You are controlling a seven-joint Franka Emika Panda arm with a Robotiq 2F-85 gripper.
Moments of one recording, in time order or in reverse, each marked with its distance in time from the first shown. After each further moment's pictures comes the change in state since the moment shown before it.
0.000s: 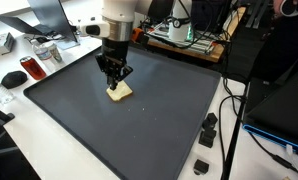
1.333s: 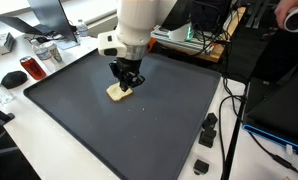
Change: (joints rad) arm 0.099 0.089 -0.008 0.110 -0.048 -0.259 0.116
